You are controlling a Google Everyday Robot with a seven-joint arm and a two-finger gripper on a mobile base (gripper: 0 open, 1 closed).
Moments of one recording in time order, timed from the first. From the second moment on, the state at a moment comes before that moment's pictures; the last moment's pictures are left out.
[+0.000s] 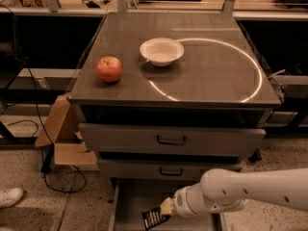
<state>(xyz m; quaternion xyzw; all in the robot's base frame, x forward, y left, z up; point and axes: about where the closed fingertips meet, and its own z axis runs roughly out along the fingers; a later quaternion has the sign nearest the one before) 0.377 -0.045 0.463 -0.05 0.95 0.30 0.05</state>
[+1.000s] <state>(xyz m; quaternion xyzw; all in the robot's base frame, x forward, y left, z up) 0.401 -0.024 0.387 -0.03 0.94 0.33 0.03</state>
